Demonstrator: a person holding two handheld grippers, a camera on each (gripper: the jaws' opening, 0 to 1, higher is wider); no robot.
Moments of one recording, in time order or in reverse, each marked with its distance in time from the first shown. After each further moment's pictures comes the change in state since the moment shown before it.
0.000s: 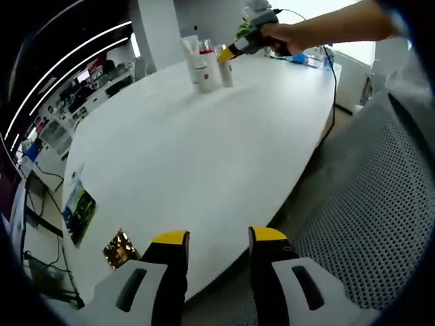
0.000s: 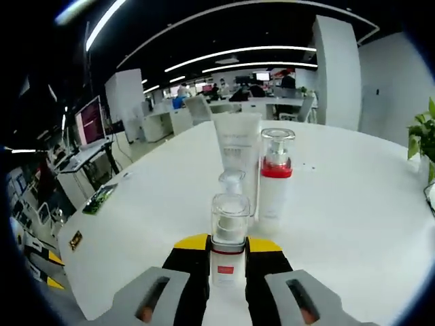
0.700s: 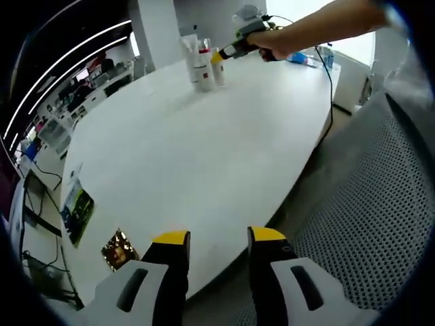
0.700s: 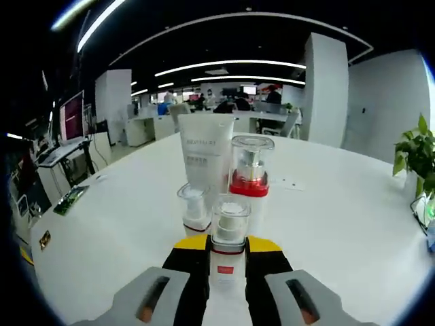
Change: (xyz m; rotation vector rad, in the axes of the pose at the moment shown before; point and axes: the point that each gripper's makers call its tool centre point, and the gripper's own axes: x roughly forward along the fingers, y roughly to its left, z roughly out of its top) left arm 0.001 -0.002 0.000 -0.004 -0.001 -0.012; right arm 0.032 -0.032 0.014 -0.088 -0.094 -0.132
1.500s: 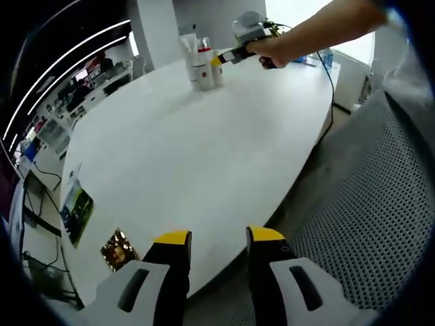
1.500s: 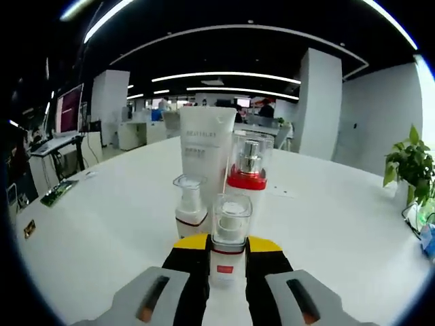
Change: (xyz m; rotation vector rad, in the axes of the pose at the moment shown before) left arm 0.001 -0.001 -0.003 0.006 0.013 -0.001; right arm 0.012 -0.008 -0.009 -0.044 -0.062 -0.072
